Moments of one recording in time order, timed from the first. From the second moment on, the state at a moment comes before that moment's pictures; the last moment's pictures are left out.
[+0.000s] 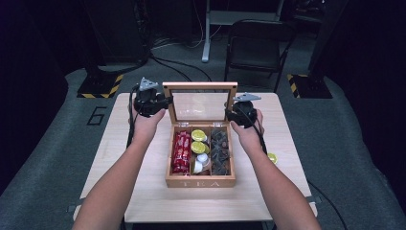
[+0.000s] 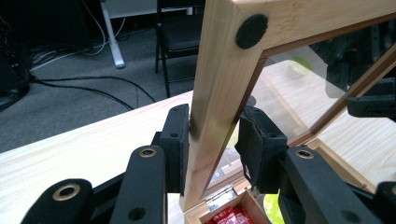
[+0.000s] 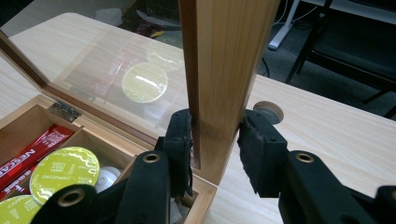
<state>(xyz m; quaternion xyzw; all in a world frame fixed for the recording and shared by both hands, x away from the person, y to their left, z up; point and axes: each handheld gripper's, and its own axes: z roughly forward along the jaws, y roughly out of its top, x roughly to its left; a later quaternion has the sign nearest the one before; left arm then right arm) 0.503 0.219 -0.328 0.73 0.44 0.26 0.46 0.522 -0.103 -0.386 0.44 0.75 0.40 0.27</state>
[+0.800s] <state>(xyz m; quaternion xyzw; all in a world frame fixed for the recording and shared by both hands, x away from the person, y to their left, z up) 0.481 0.222 -0.322 0.74 0.41 0.26 0.47 0.487 -0.116 -0.347 0.39 0.75 0.45 0.28</state>
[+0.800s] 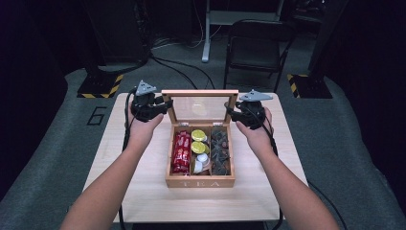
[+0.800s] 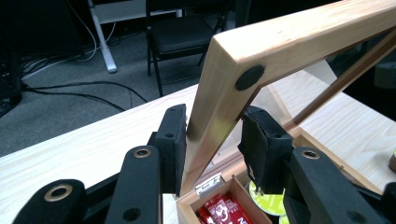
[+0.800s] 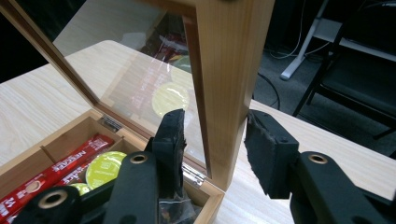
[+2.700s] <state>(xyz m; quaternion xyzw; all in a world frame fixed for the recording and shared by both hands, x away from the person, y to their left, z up) 0.424 0.229 -0.352 0.77 0.37 0.22 0.48 0.420 -0.116 -0.342 0.34 0.79 0.44 0.28</state>
